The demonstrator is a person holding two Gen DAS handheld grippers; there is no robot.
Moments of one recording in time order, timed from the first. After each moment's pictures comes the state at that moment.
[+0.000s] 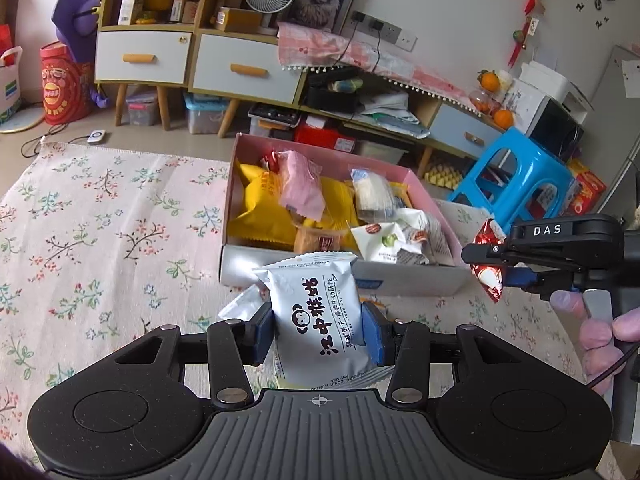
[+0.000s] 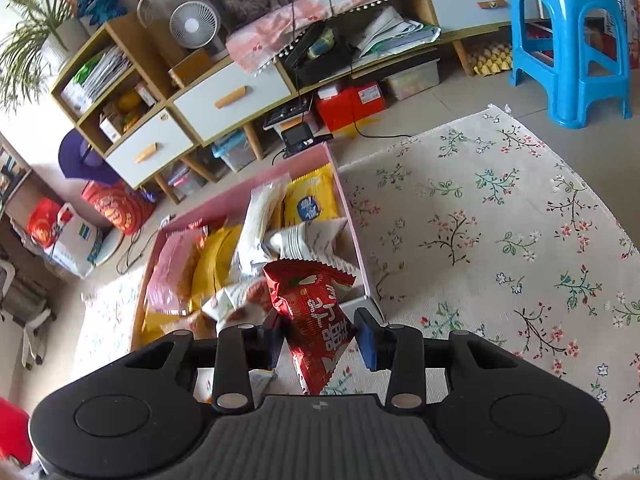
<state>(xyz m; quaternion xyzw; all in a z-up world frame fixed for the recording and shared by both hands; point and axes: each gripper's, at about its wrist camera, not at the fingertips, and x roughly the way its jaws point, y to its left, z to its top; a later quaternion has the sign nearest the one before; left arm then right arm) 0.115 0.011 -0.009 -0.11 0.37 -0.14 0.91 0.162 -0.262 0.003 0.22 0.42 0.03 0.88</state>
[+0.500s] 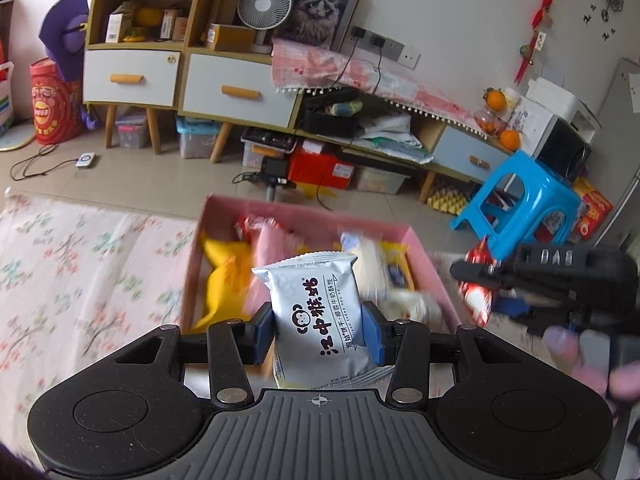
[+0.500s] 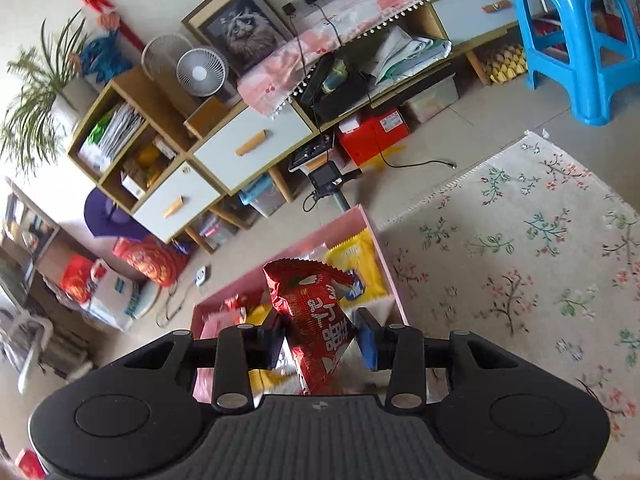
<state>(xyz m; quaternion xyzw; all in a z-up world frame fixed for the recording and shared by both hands) 0.197 -0.018 0.013 -0.11 0.35 -0.13 0.92 0.211 -0.272 0.007 0.30 0.37 0.05 0.88</state>
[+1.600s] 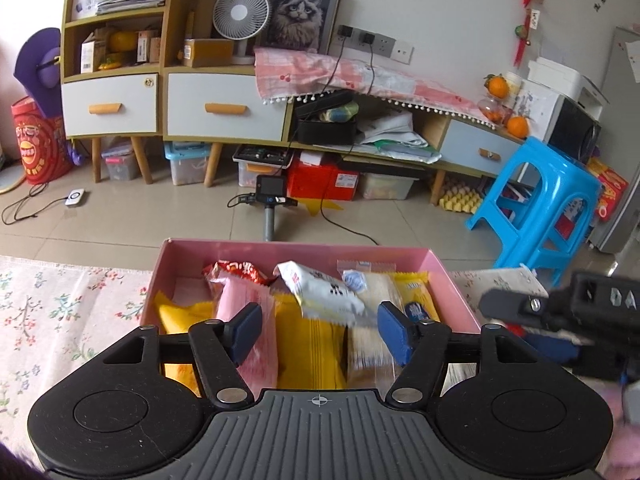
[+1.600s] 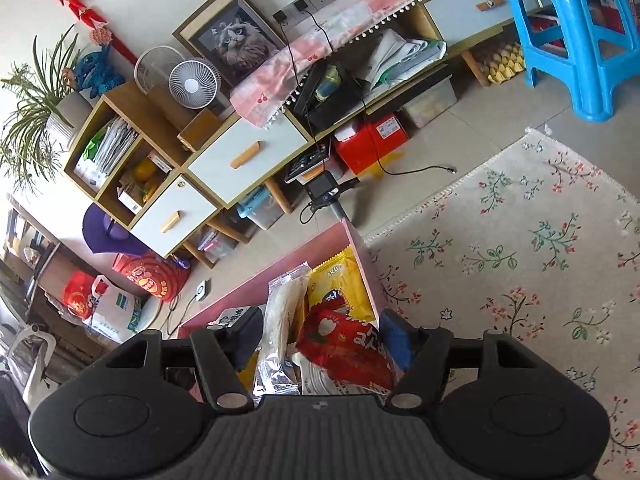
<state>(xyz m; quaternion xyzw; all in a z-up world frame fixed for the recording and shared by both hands) 0.249 -0.050 -0.006 -0.05 0.33 -0.13 0.93 0.220 -0.280 -0.004 0.30 0.36 0.05 0.88</state>
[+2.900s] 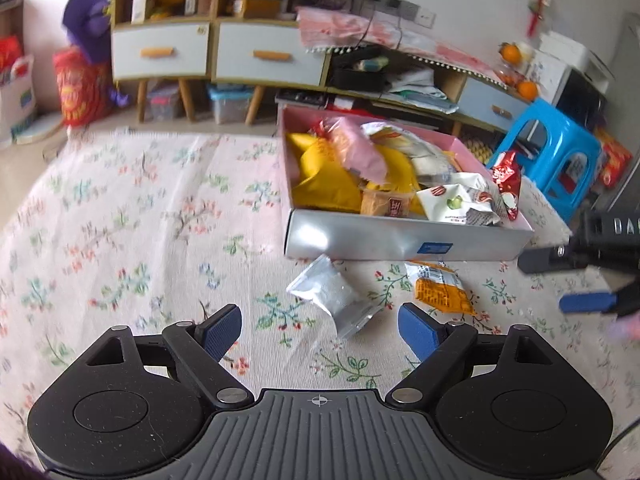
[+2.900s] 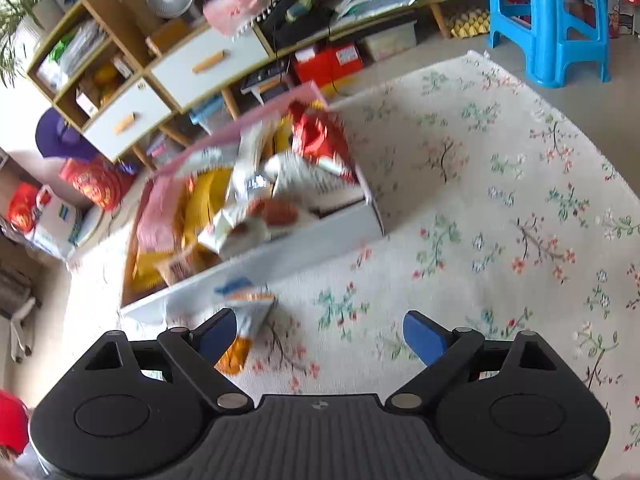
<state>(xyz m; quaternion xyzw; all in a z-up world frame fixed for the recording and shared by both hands) 0.116 0.041 -0.039 -0.06 0.39 -0.11 0.91 0.130 -0.229 -0.012 0.21 0.48 0.00 0.85</state>
